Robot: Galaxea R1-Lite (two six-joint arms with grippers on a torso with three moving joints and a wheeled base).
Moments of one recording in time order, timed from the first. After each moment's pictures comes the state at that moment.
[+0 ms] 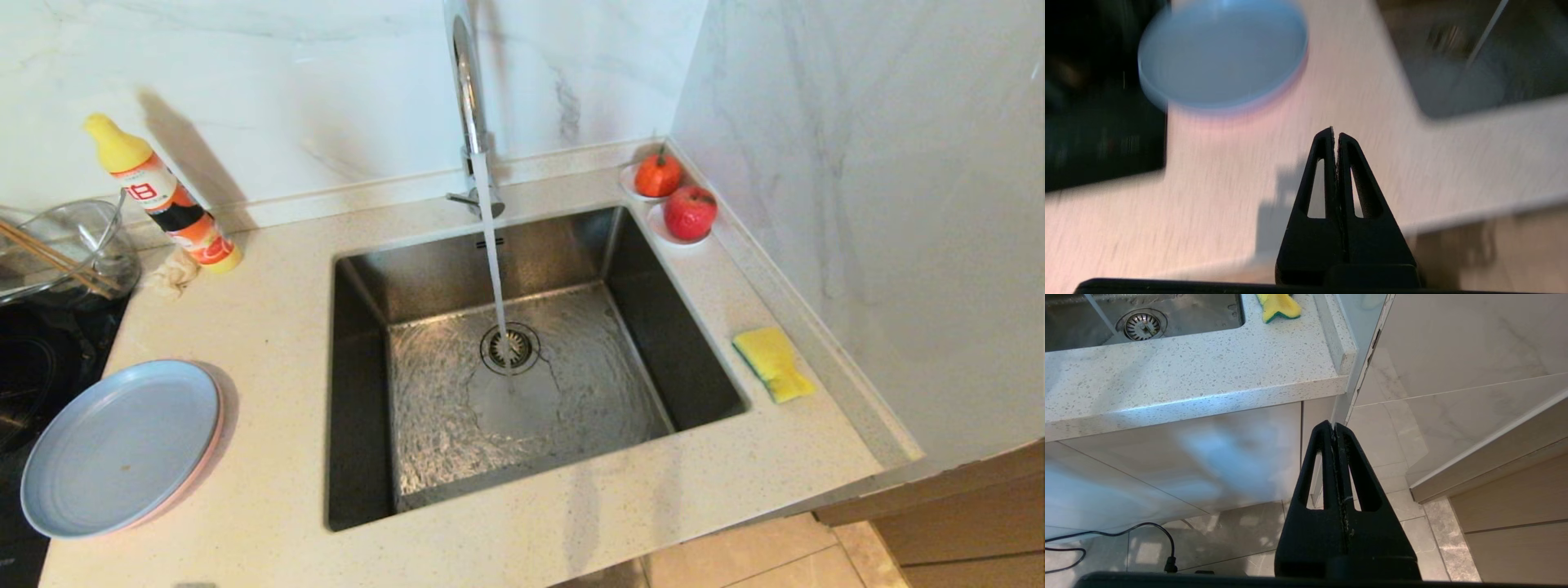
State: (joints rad) left arm 0.01 0.02 -0.04 0.01 0.05 0.07; right arm 0.00 0.00 0.00 0.00 0.01 0.00
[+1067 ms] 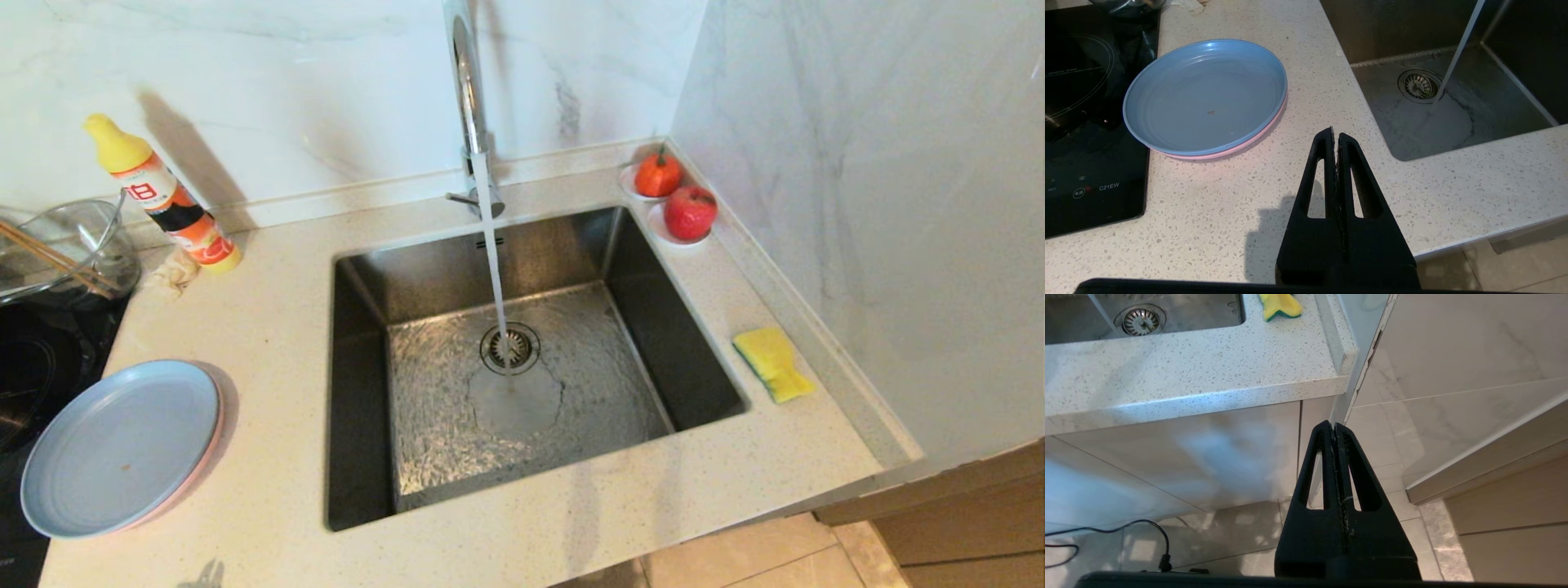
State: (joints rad) left arm 0.00 0.00 0.00 -0.12 -0.01 0.05; right arm 0.00 0.00 0.00 0.00 0.00 -0.03
